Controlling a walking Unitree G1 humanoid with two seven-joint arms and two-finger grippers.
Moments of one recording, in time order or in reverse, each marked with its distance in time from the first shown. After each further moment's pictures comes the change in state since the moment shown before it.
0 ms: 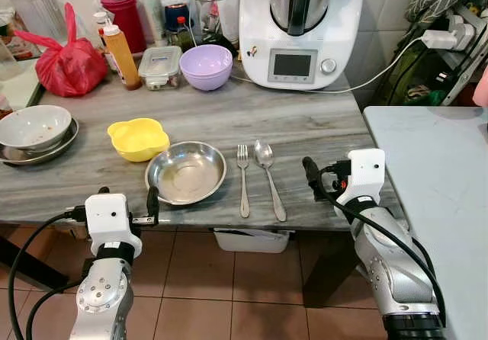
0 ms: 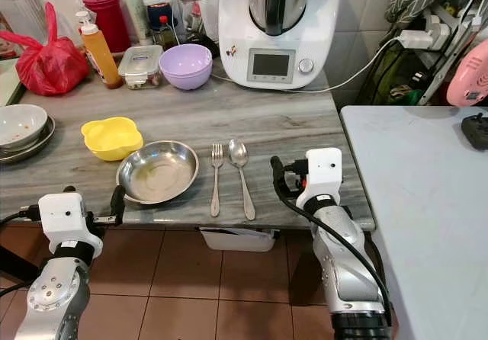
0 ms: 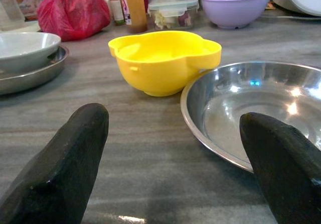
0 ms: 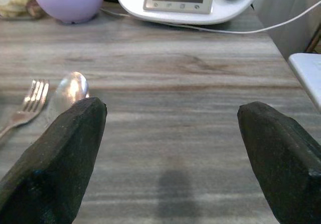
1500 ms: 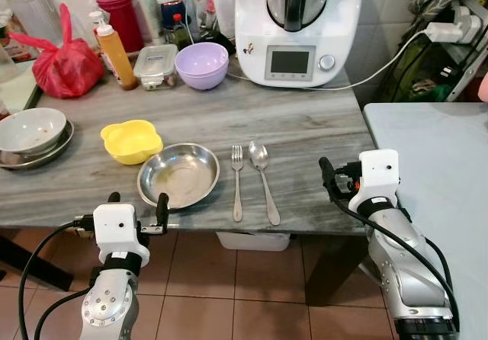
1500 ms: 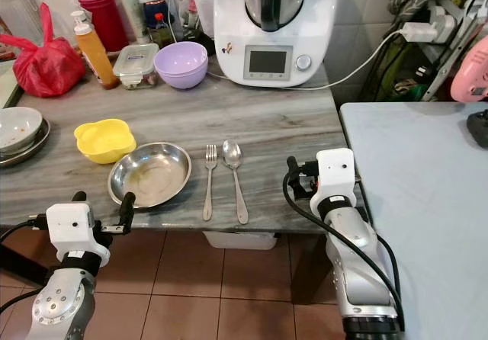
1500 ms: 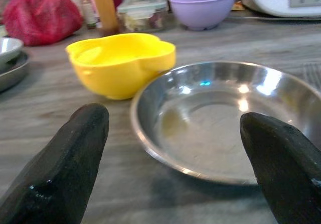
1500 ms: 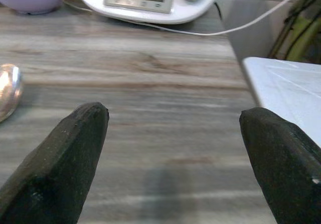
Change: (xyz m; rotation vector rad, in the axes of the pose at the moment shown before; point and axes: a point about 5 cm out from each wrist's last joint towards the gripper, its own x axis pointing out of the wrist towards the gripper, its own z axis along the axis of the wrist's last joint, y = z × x) left arm -0.012 -0.010 -0.006 -0.035 -0.028 -0.062; right arm -0.008 -0.017 0.003 -0.102 -0.003 -0.077
